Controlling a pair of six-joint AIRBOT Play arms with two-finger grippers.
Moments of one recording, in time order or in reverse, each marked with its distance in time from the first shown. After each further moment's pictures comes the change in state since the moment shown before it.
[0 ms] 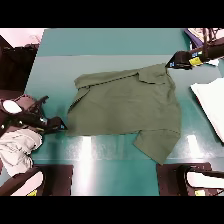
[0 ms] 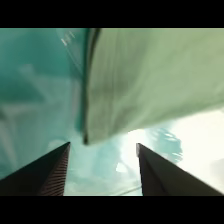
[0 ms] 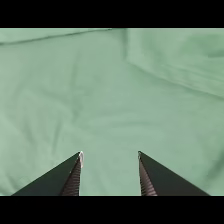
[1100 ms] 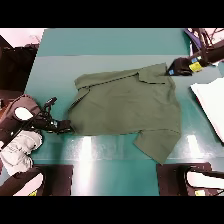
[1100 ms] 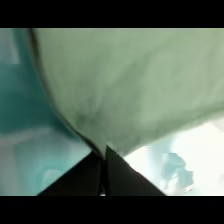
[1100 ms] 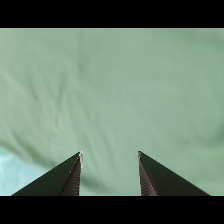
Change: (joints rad) left arm -0.156 0.027 -0.034 -0.072 0.138 0.015; right arm -0.047 0.019 -0.055 0.000 0.176 -0.013
